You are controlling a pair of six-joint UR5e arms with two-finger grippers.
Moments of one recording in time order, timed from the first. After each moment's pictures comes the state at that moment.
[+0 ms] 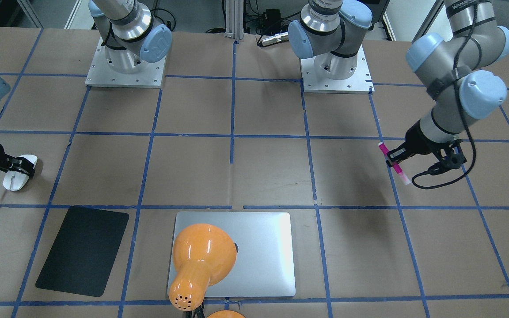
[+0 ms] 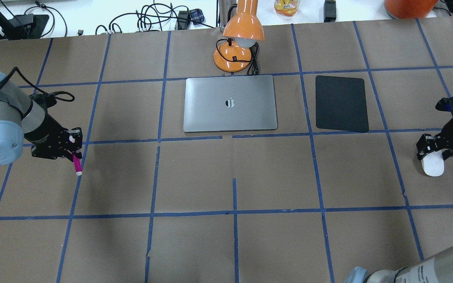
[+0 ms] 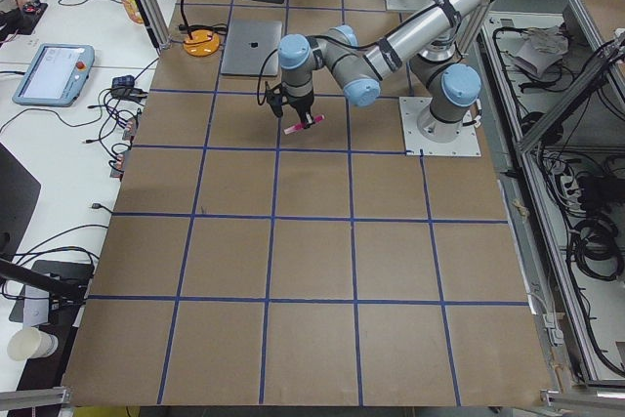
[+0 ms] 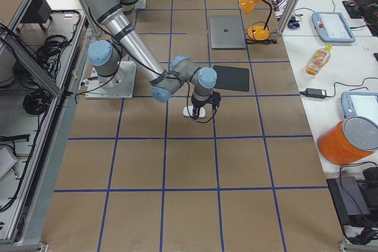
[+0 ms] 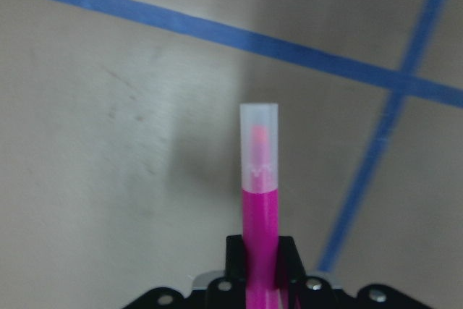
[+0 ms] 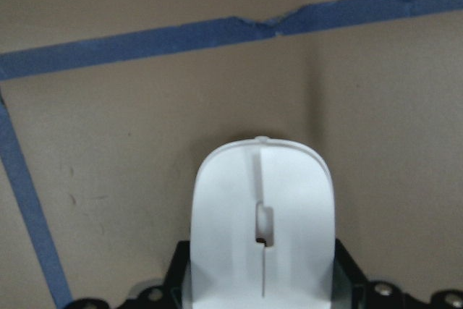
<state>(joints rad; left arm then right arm) -1.21 -1.67 -2.02 -1.12 1.57 -0.12 0.90 -1.22 1.99 -2.23 -1.63 -0.53</state>
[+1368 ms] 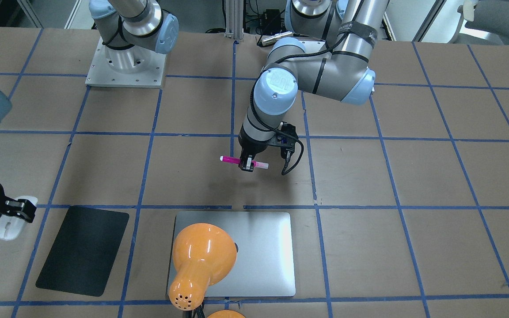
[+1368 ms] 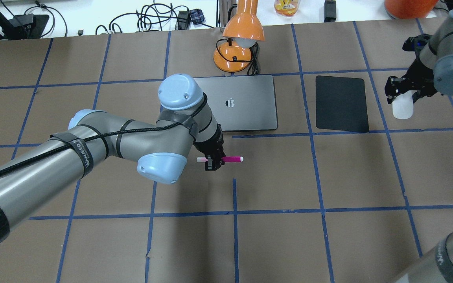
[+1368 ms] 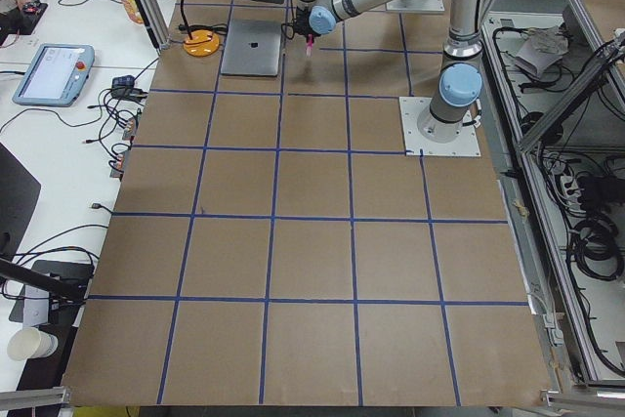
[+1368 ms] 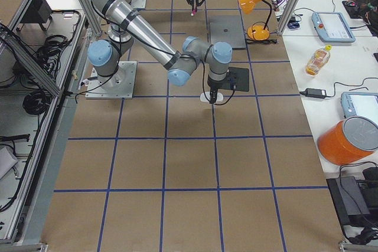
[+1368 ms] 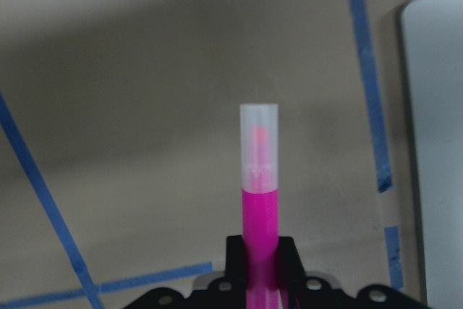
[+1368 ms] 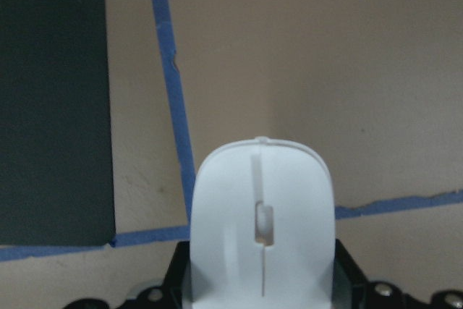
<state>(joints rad) -1.91 -1.88 -1.93 -0.90 1.39 -1.82 1.20 -1.13 1.64 -2.11 -1.61 -0.26</state>
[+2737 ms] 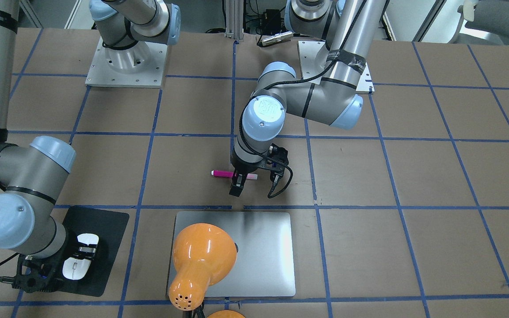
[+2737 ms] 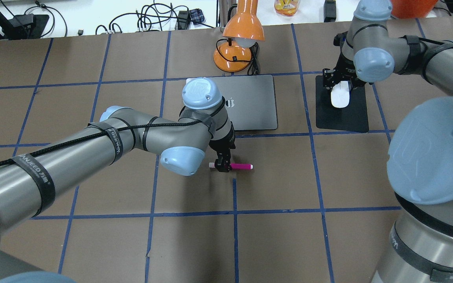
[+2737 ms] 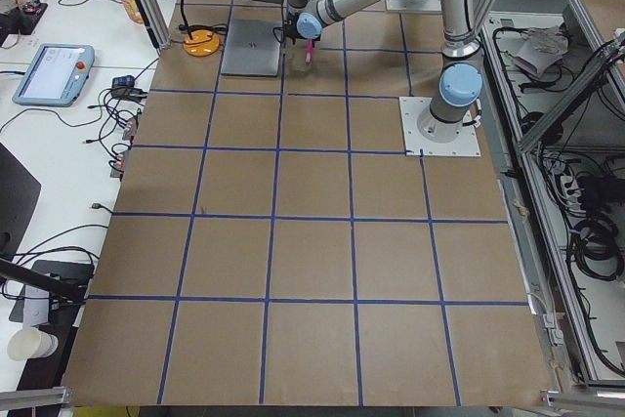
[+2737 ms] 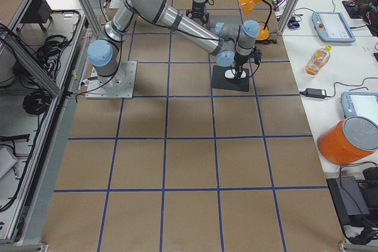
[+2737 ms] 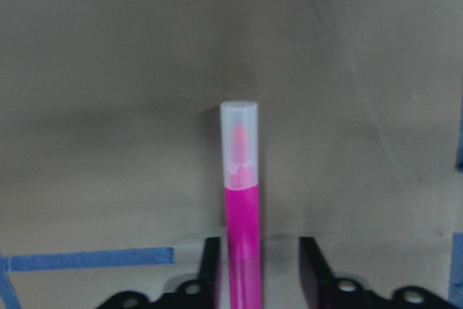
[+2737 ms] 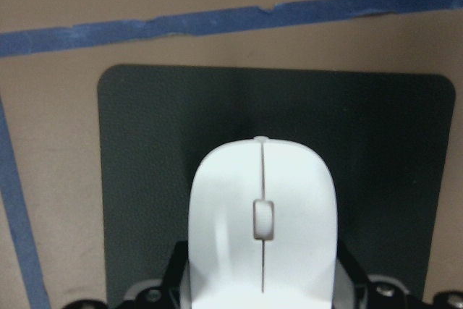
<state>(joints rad) -1.89 -1.98 -1.84 -0.89 1.40 -1.59 1.42 -0.92 1.49 -2.11 -1.62 -0.05</state>
